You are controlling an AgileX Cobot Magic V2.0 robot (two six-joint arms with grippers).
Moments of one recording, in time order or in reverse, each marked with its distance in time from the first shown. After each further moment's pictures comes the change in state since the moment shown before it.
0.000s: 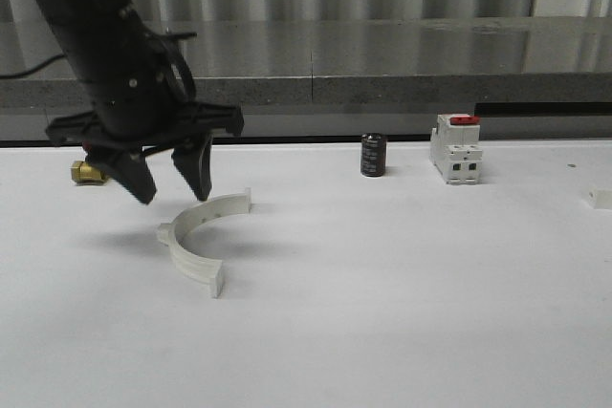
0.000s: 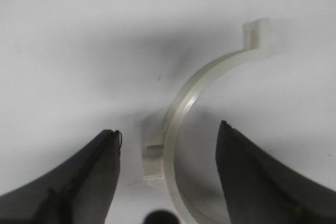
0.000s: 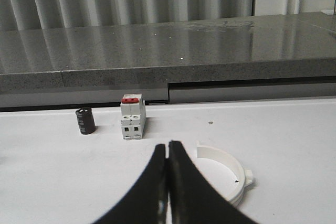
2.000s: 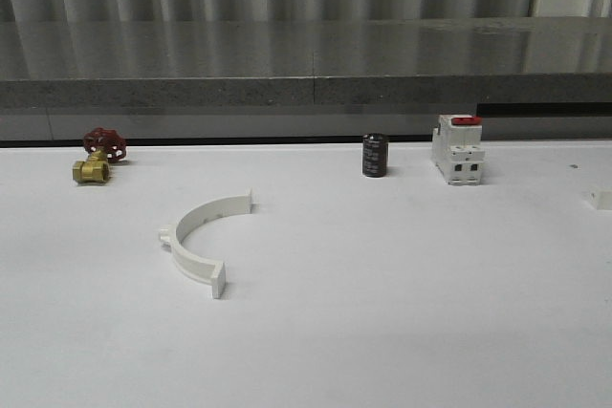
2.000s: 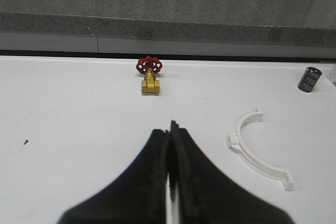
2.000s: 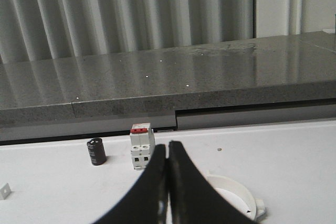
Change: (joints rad) left arm 0.257 -1.600 1.025 0.081 -0.310 0.096; right arm 0.000 0.000 -0.079 0.056 0.015 0.000
